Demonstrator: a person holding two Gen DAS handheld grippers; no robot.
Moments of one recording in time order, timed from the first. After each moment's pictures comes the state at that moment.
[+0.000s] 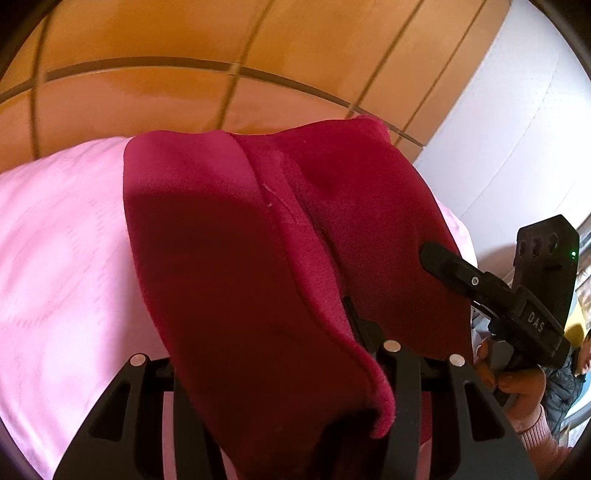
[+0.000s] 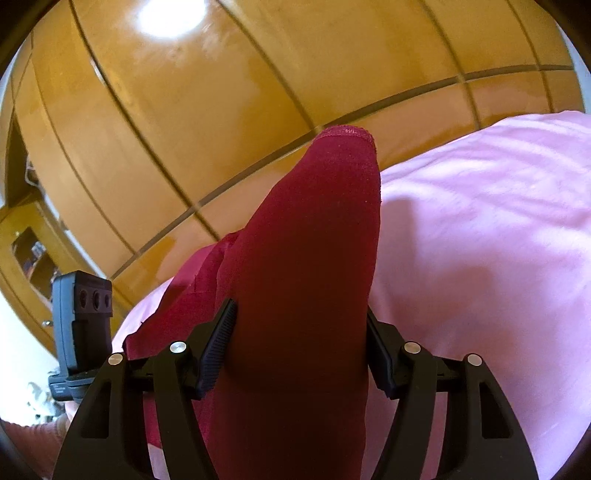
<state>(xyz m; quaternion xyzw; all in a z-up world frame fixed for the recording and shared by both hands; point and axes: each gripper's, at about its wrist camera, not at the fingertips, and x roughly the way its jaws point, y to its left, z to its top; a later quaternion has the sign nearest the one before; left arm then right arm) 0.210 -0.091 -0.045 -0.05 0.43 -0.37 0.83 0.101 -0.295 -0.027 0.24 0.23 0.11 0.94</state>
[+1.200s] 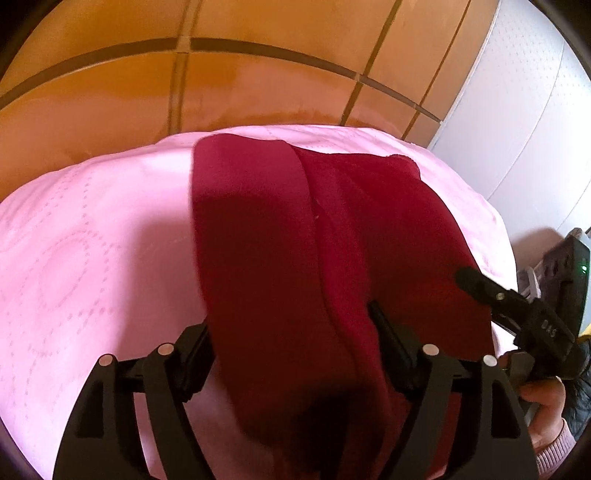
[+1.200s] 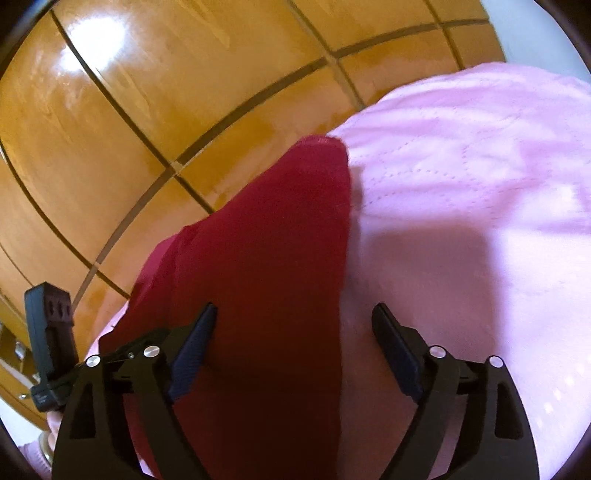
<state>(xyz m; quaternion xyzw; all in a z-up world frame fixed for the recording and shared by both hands) 0.296 -0.197 -0.076 0.00 0.44 -0.35 0.83 0.140 -0.425 -0.098 0.31 0.24 -0.03 0.92</state>
